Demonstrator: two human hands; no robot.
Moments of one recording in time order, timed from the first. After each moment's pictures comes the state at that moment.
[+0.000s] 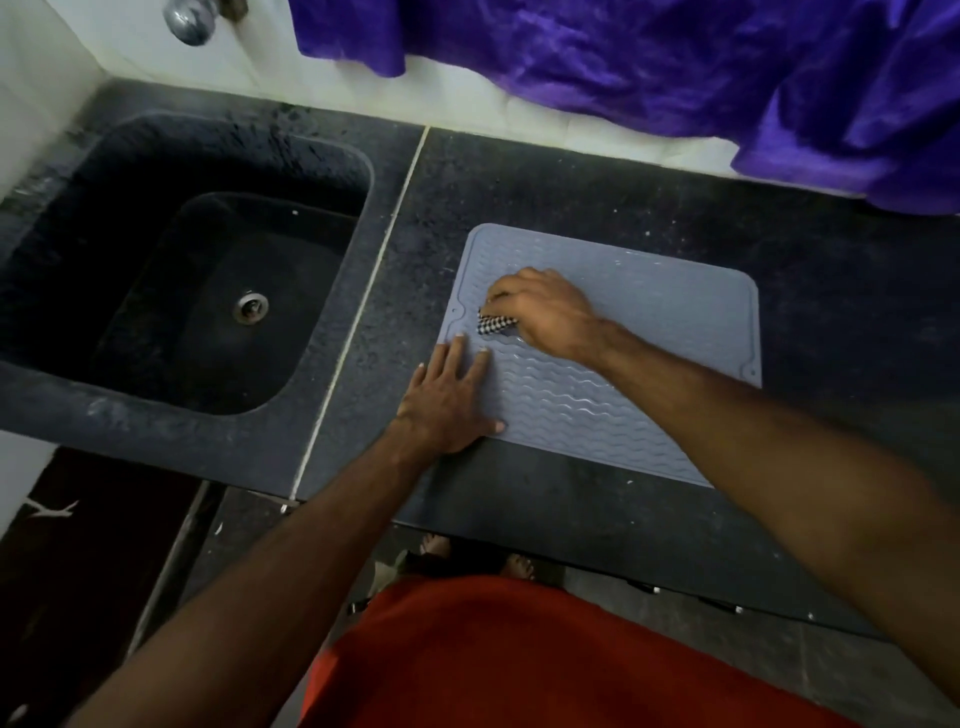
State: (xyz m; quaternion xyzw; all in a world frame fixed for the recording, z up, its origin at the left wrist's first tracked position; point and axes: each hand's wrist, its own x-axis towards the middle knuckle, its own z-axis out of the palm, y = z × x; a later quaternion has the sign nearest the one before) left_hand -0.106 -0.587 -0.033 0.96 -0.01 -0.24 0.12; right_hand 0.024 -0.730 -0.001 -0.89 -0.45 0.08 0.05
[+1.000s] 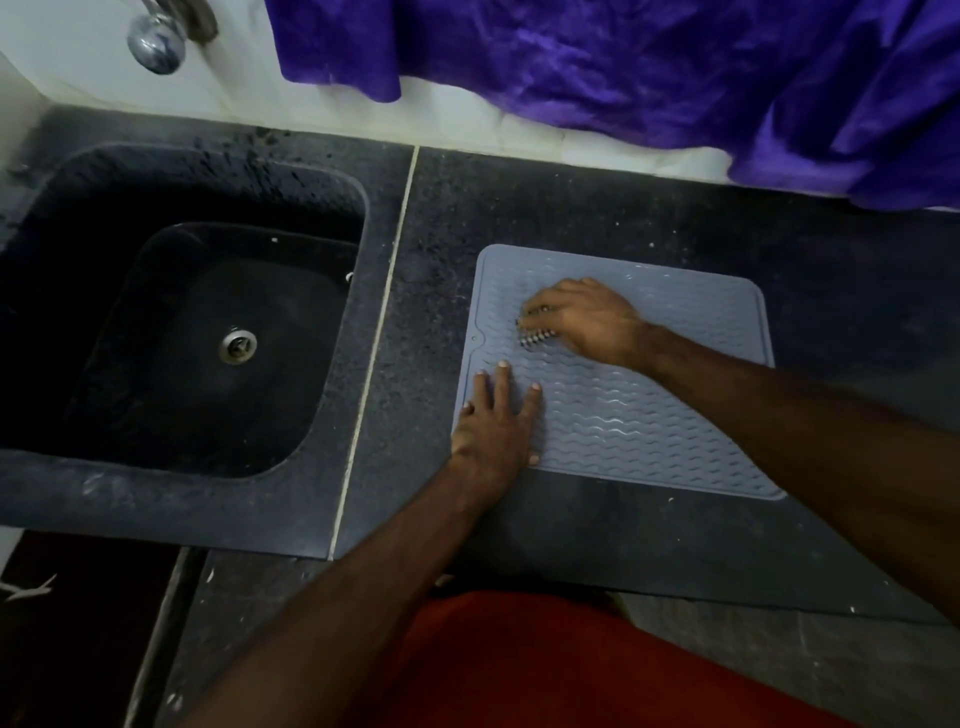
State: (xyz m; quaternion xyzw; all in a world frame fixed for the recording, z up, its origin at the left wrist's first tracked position) left_hand -0.094 -0.592 -0.026 0.95 -0.12 -0.29 0.03; right_hand 0.051 -0.739 -0.004 -0.89 -0.44 0.09 -0.03
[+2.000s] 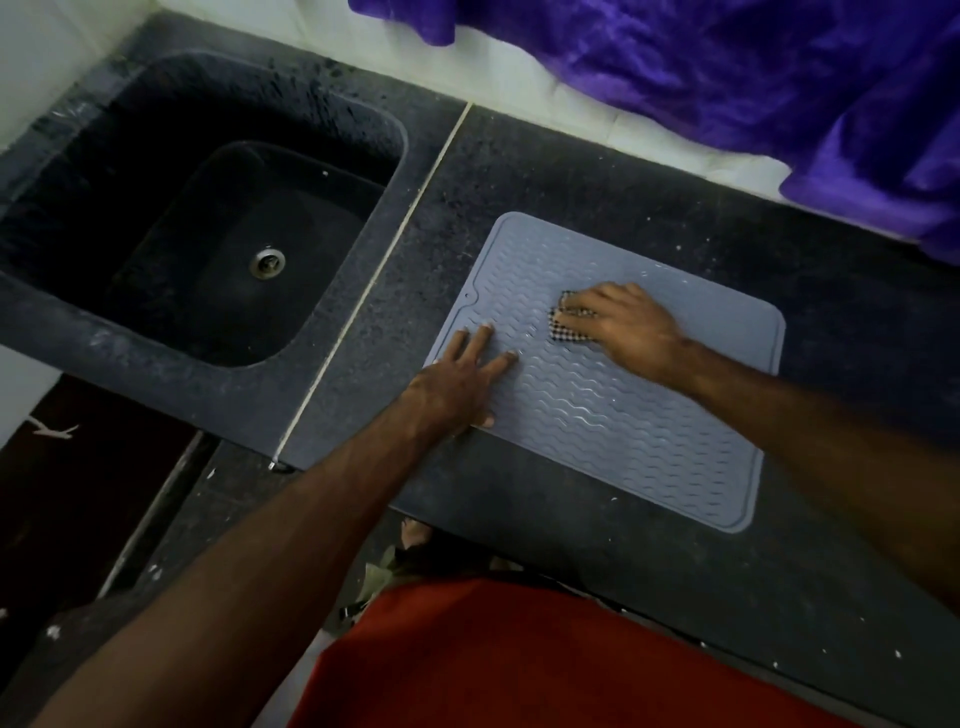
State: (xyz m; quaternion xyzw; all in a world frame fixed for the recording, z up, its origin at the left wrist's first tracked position) left_hand -0.091 -0.597 -0.032 0.95 -0.04 -0.30 0.10; right_hand 0.050 -0.813 -0.026 -0.85 -0.53 0.01 -0.07
